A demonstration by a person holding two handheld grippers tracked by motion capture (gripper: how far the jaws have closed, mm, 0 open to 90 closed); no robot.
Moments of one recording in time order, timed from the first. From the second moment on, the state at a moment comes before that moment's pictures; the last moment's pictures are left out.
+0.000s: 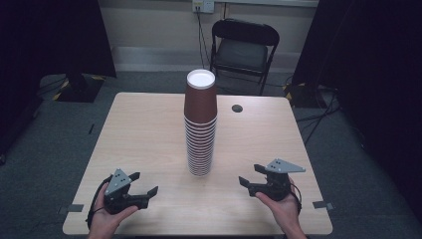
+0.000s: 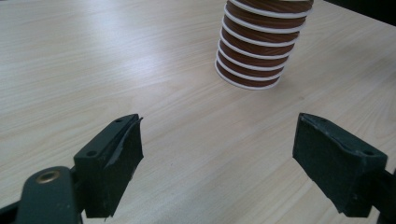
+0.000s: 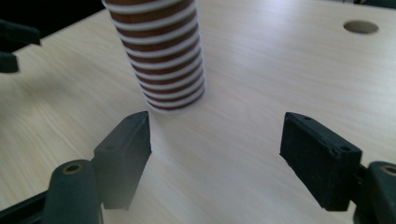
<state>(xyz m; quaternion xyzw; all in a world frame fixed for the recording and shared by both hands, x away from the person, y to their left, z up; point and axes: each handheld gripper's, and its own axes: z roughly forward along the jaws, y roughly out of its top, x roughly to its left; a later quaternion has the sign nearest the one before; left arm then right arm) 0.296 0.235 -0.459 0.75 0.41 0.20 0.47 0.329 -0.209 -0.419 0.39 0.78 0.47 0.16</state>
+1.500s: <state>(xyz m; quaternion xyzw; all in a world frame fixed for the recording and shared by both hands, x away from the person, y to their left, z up) 0.296 0.241 -0.459 0.75 0.42 0.21 0.47 0.379 -0.153 -0.278 0.29 0.71 0.61 0.19</state>
